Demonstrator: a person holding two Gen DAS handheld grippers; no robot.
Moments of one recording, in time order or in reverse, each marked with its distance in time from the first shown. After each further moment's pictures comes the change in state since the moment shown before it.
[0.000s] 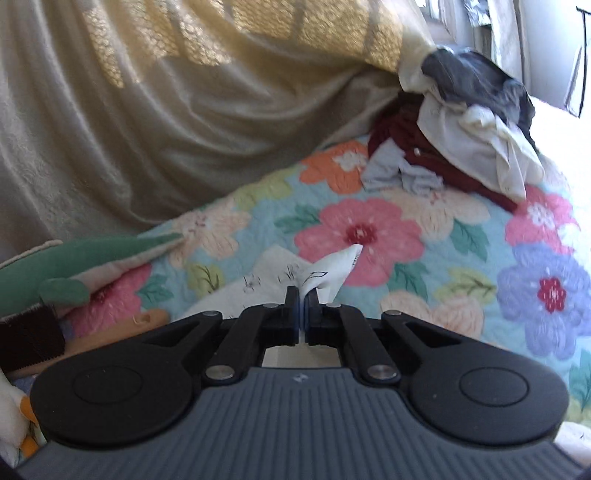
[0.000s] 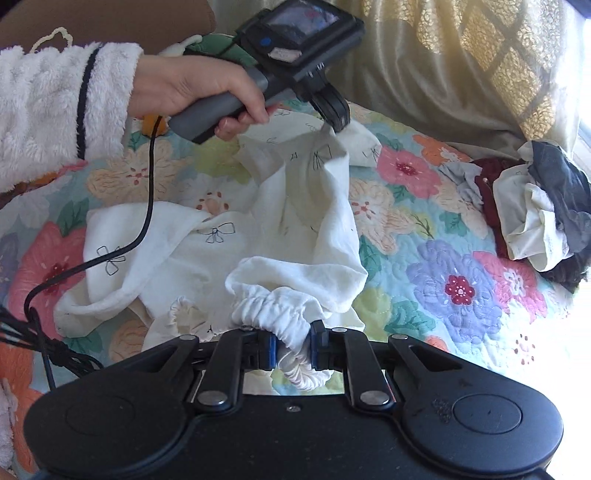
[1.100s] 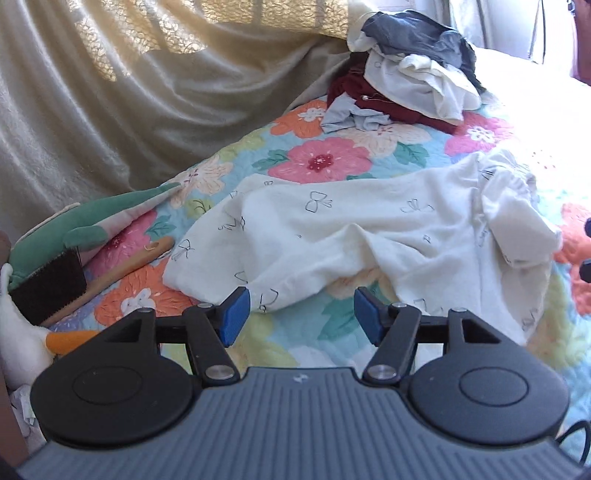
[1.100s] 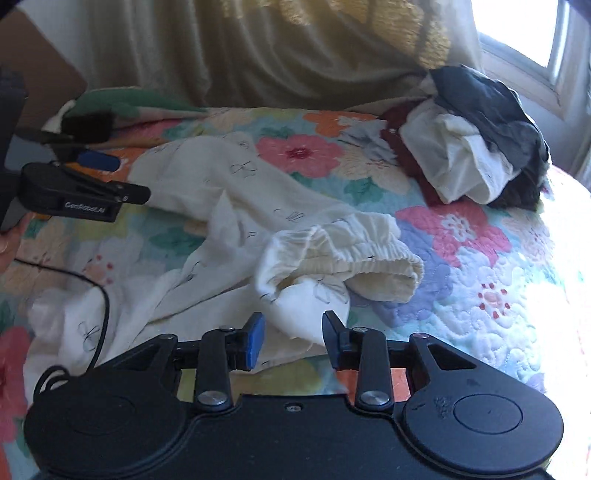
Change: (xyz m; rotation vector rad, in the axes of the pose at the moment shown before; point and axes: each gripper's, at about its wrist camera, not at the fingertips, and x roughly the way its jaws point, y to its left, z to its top) left arm -0.101 -0.025 -0.090 0.139 0.093 -0.061; right arm 0.017 -0.067 -0.005 0.292 -0.052 -0.032
